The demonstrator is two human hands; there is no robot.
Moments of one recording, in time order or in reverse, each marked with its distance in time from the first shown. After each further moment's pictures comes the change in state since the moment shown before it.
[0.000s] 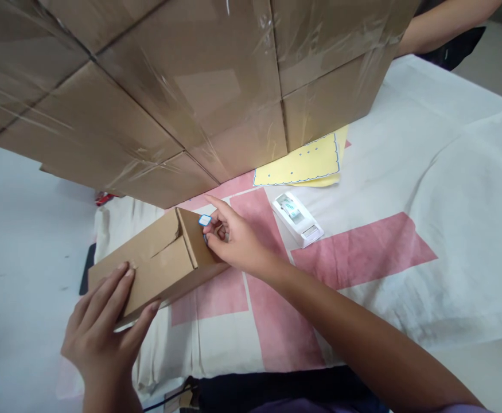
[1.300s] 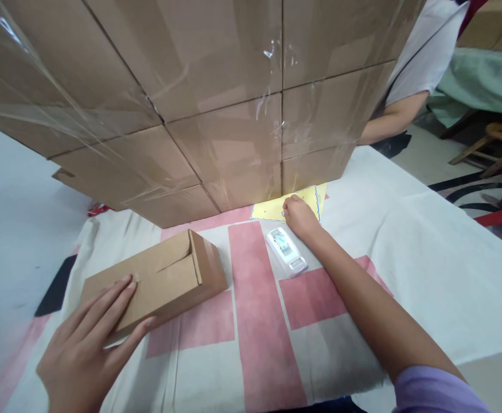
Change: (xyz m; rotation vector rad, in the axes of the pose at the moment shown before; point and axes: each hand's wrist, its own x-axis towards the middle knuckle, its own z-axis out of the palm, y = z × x) left_hand 0.000 -0.006 0.008 0.048 0.082 0.013; right_hand 0.065 -0.020 -0.193 -1.215 0.252 0.014
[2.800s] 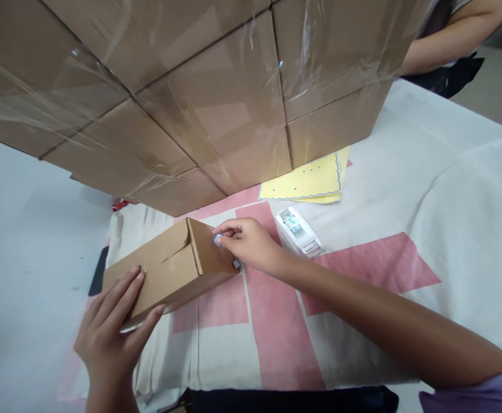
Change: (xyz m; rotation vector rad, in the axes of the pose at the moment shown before) left_hand 0.004 0.004 -0.006 -0.068 -0.059 -0.003; right_hand -0.081 -0.154 0.026 1.090 -0.441 0.185
